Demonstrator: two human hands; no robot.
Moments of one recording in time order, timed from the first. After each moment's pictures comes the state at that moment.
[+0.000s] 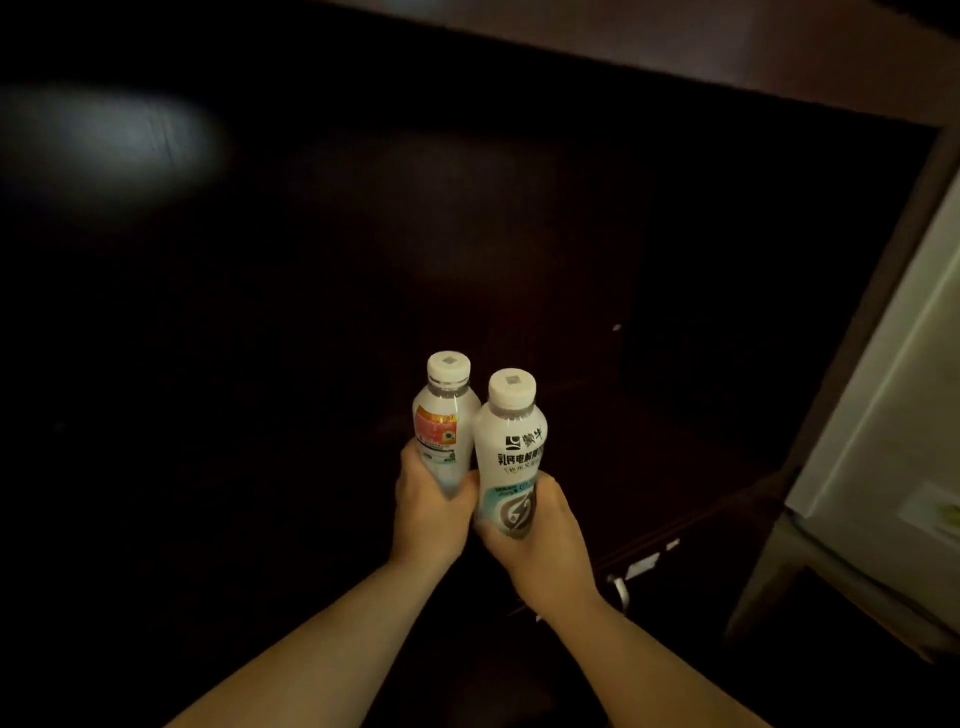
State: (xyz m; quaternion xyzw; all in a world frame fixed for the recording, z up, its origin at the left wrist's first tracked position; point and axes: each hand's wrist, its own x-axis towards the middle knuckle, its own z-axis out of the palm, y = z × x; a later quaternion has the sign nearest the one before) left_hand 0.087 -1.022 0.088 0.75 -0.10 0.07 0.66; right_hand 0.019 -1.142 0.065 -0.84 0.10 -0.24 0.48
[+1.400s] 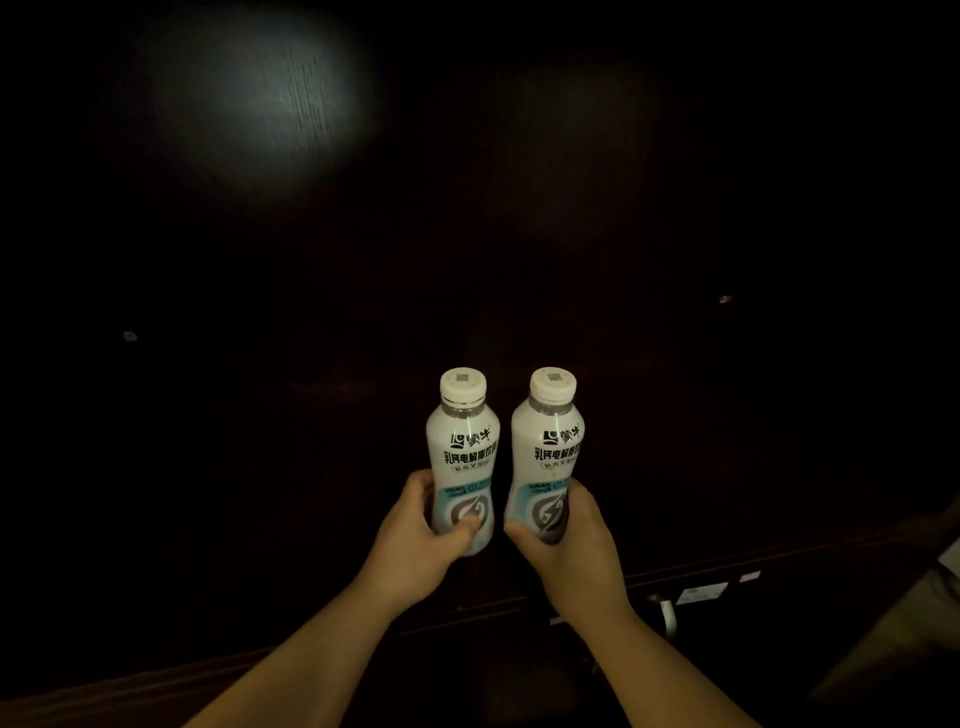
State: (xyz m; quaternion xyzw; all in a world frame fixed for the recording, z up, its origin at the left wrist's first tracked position) left_hand 0.096 -1.000 -0.010 0.80 -0.07 0.02 0.60; right_hand 0.063 -1.198 -0.020 -0.84 0.04 -0.18 0.51
